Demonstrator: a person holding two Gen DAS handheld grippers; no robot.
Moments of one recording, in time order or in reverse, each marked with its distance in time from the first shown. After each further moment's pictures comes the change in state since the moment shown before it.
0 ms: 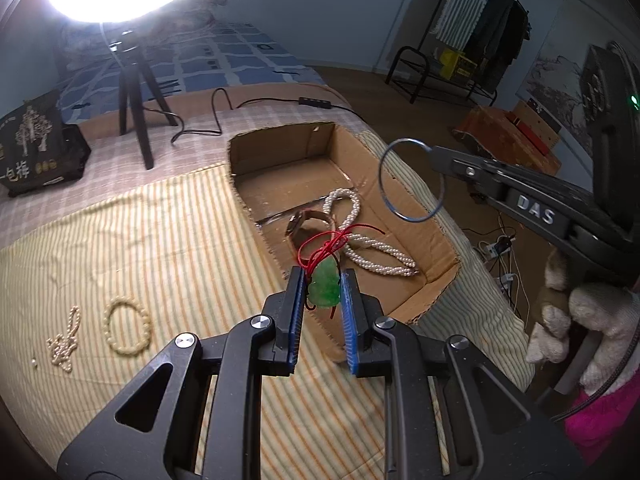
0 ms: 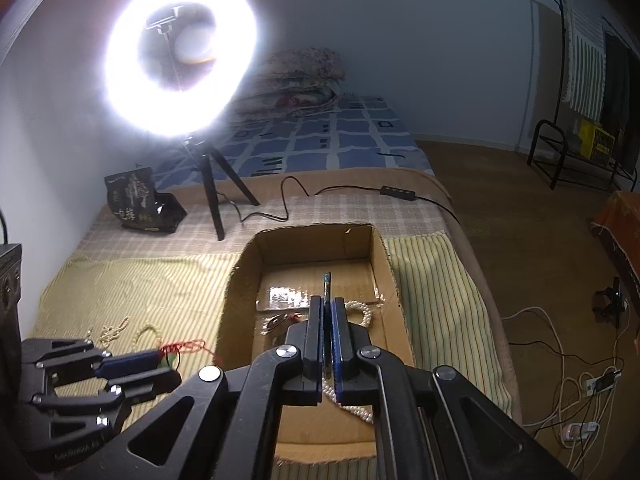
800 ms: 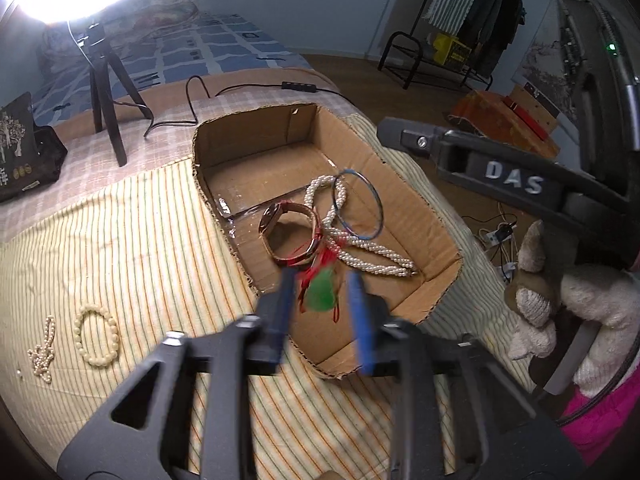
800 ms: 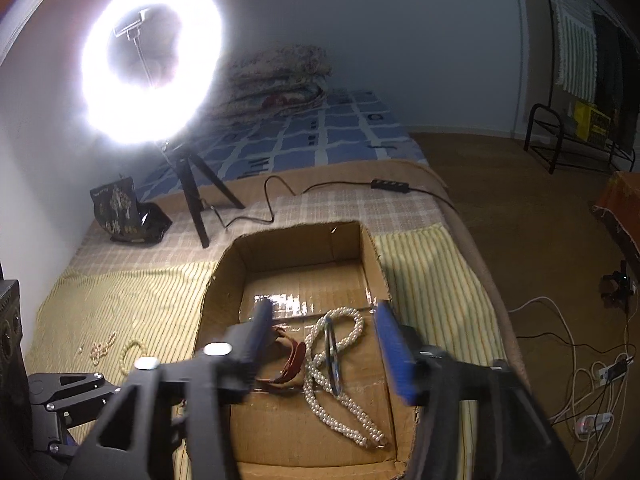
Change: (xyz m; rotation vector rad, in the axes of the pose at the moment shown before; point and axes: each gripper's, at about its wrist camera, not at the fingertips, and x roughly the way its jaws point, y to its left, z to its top) left arm 0.032 -0.017 -0.001 0.028 0.031 -0.002; right arm 0.026 -0.015 0.003 0.059 -0.008 -0.001
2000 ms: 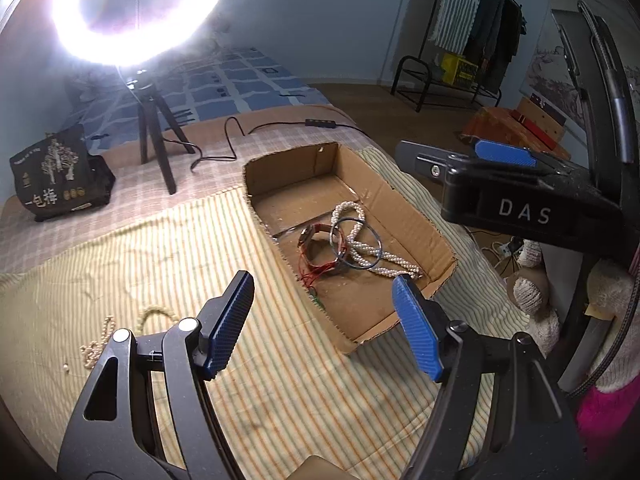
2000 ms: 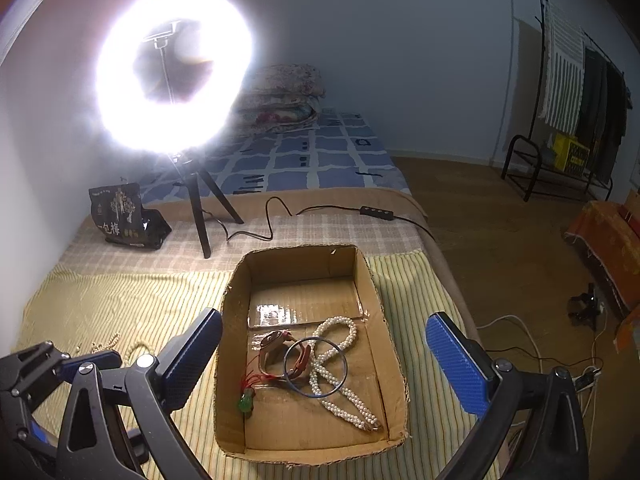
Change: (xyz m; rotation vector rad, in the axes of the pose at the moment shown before) left arm -0.074 0.007 -0.013 0.031 -0.104 0.082; right arm -0.049 0.041 0.006 -0.066 -0.053 -0.109
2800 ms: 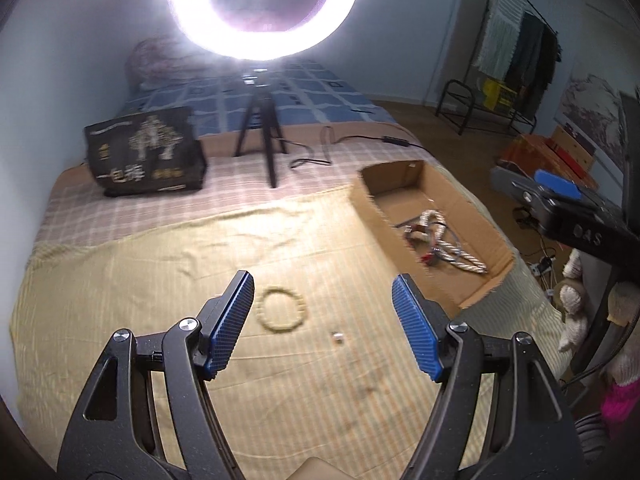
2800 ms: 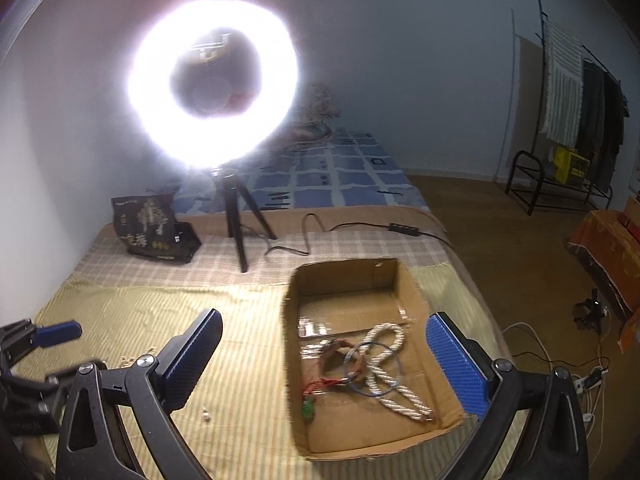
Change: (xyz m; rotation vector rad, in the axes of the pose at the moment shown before) left arm -0.068 0.118 -0.027 -0.106 -0.051 0.114; right arm -0.023 0.069 -0.007 -0.005 -0.070 0.026
